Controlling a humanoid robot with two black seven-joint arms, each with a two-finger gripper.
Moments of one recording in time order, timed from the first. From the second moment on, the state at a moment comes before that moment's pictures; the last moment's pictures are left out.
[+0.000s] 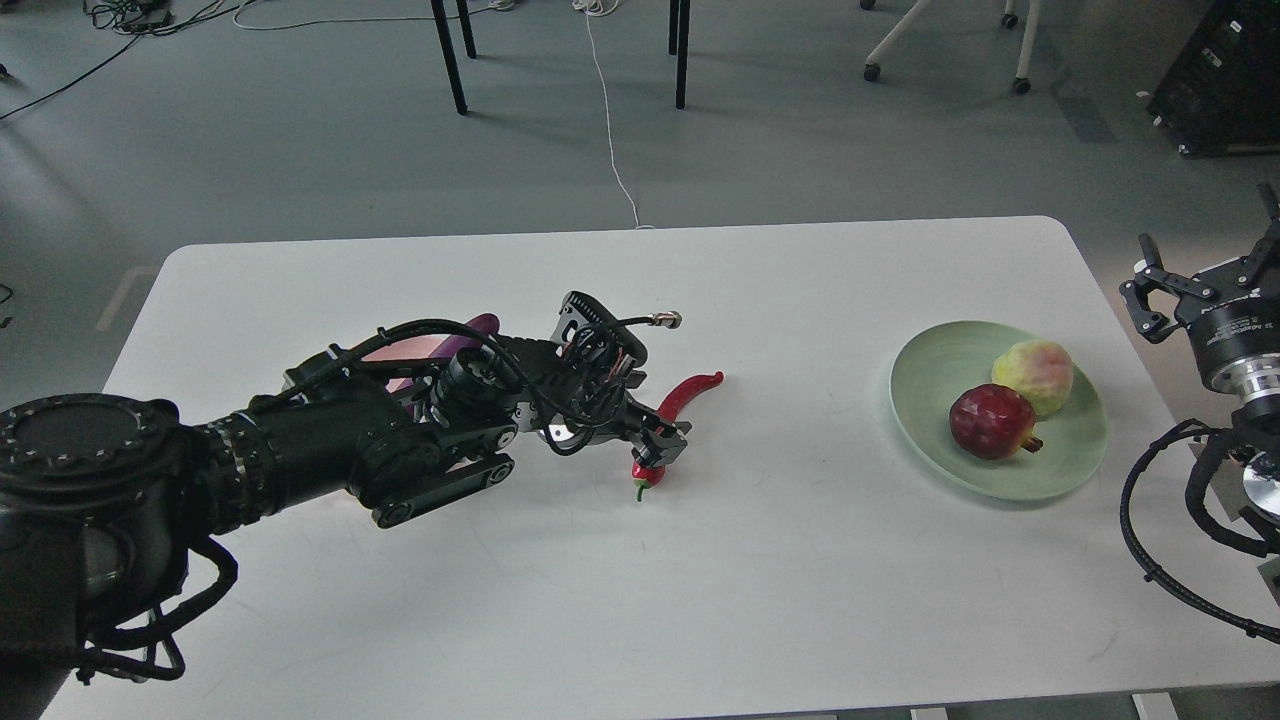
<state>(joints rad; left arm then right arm) -1.04 0.04 0.02 -0.81 1.79 -0.24 -0.11 0.53 -0.58 0.74 0.67 0.27 0.49 0.49</state>
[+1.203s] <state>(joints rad) -1.04 0.85 -0.01 -1.43 1.78 -0.29 -0.12 0.55 -0.58 0.73 0.65 0.27 0.49 0.49</state>
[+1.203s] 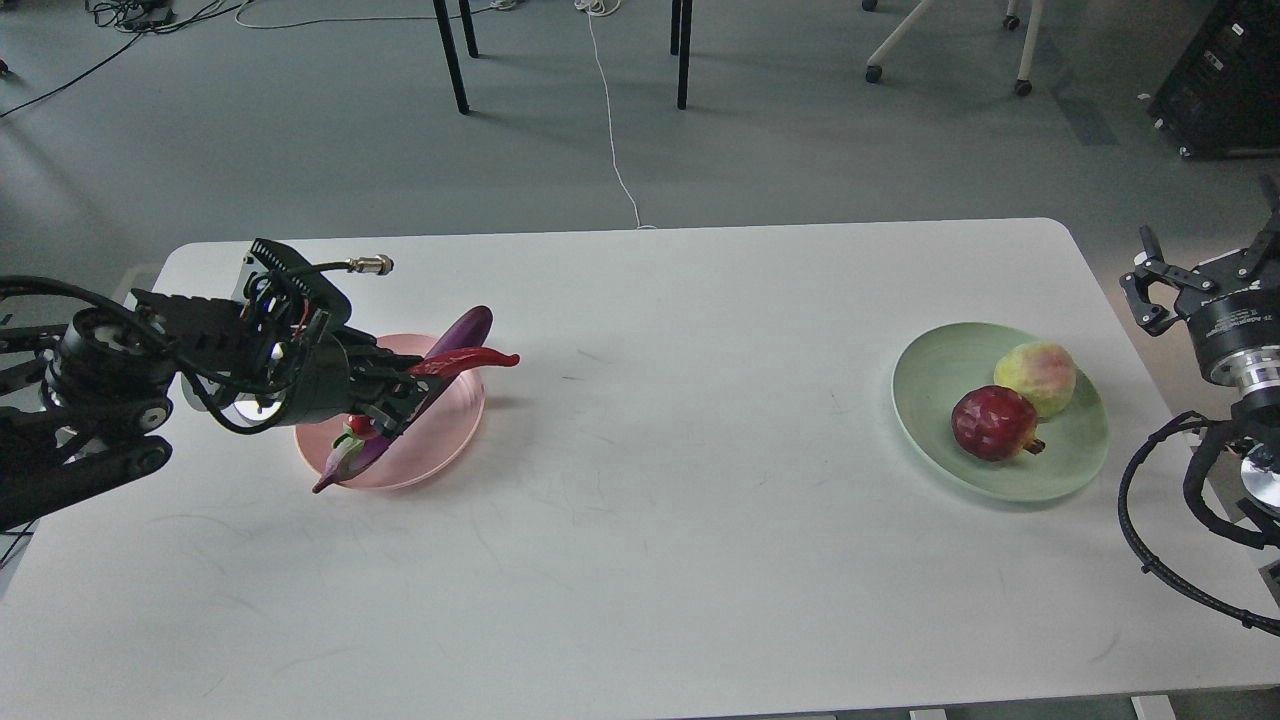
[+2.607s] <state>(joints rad) -0.88 0.44 -0.77 -0.66 -0.23 -0.28 -0.18 0.71 -0.37 0.87 0.53 0.28 0.49 0.38</state>
